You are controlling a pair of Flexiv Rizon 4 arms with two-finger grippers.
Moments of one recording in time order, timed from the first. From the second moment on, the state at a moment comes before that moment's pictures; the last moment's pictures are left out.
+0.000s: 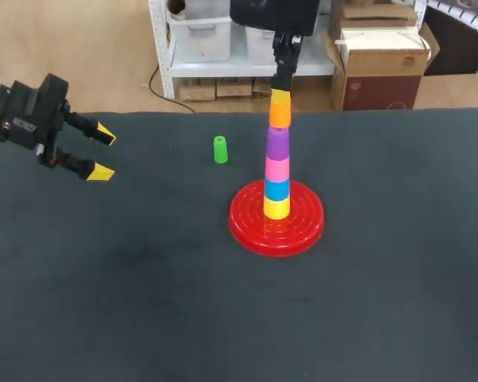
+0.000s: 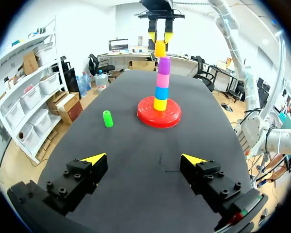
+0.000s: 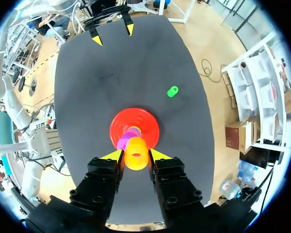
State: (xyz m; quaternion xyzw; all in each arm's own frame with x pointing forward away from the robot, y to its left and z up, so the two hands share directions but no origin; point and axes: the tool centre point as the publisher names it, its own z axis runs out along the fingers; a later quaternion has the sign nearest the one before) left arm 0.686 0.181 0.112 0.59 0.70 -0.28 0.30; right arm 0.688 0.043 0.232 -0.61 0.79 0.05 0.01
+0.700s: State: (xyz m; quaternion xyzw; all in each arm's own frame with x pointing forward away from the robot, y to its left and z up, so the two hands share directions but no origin) left arm 0.686 0.181 0.112 0.59 0.70 -0.28 0.30; right arm 0.670 0.041 0.231 -0.60 0.80 0.05 0.00
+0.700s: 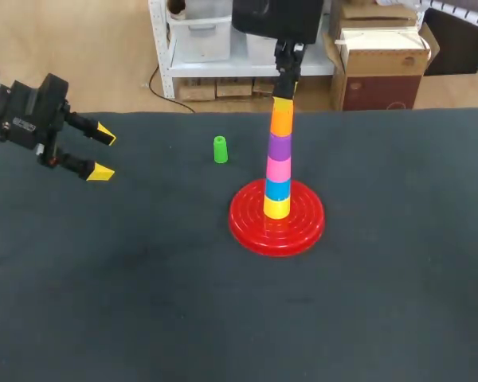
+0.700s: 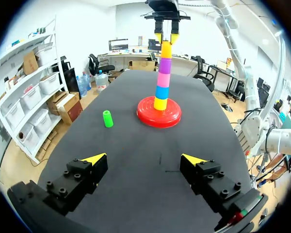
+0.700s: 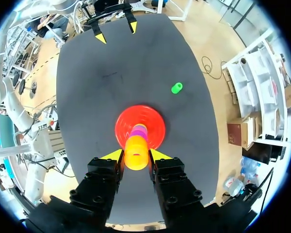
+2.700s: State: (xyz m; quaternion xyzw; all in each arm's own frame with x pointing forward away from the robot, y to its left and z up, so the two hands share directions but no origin) left arm 0.686 0.181 0.112 0.59 0.70 -0.28 0.30; right arm 0.803 0.141 0.041 -0.64 0.77 0.02 0.05
